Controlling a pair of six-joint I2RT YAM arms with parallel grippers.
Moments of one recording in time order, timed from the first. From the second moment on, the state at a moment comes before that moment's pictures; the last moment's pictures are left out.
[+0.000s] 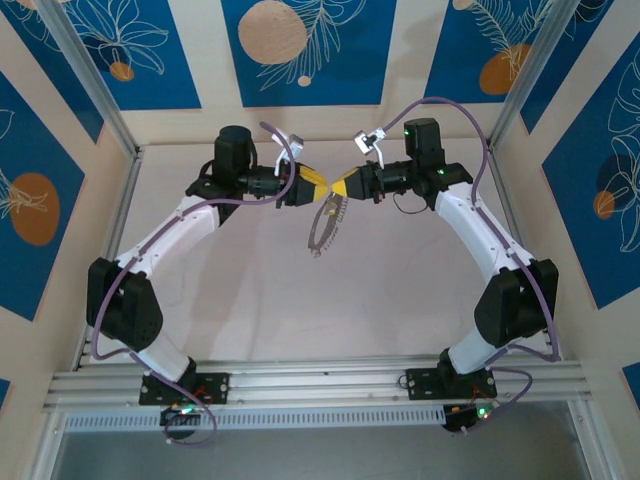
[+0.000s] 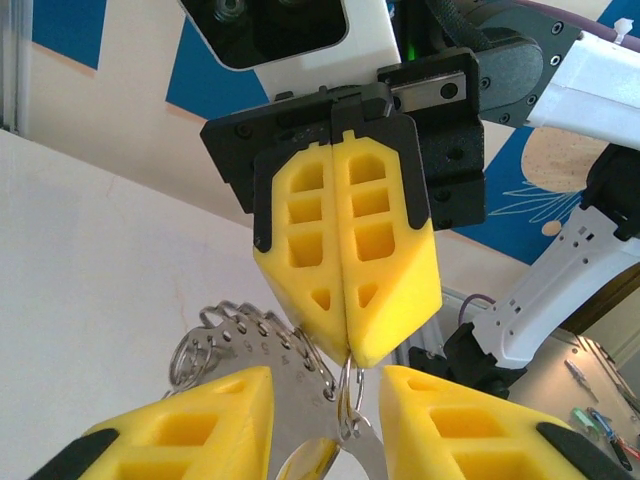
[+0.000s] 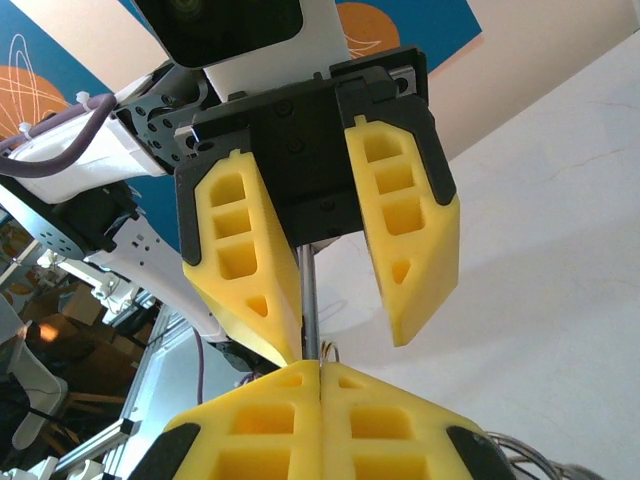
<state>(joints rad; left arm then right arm) -0.44 1.61 1.40 -0.07 1.13 -0.16 0.29 1.58 1.46 -0.47 -1.29 0.10</state>
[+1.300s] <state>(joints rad) -0.46 1.61 1.30 0.13 1.13 -0.26 0.22 1.49 1.32 -0.22 -1.27 0.29</state>
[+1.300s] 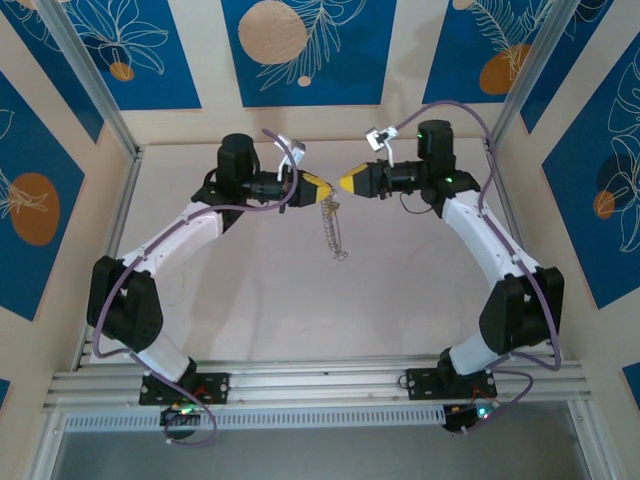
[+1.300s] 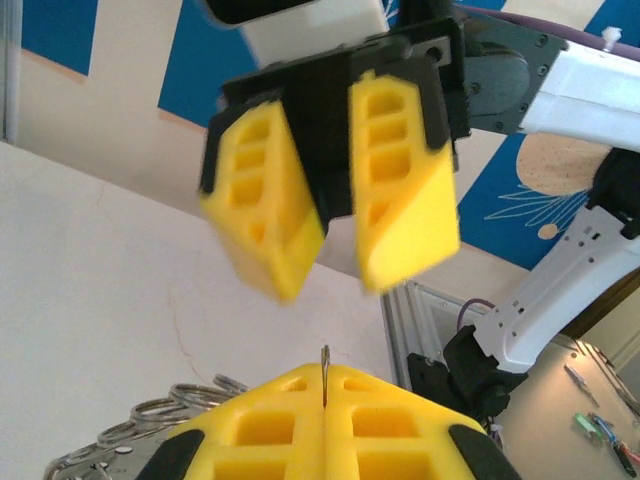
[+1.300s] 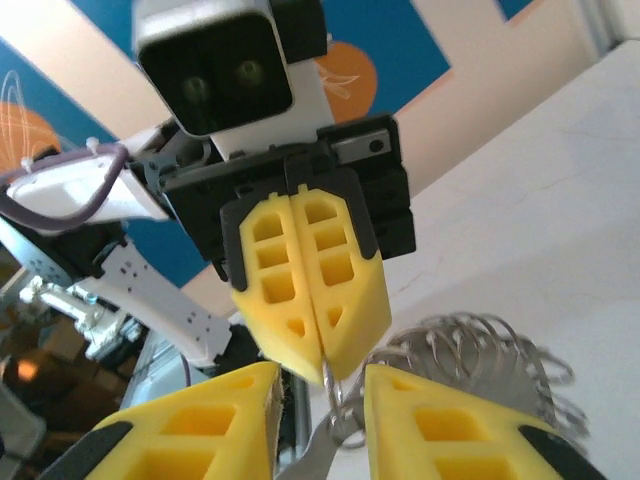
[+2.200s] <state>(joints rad) -0.47 1.61 1.13 0.86 1.10 -0.82 0.33 1.23 0.86 0.23 -0.97 0.48</state>
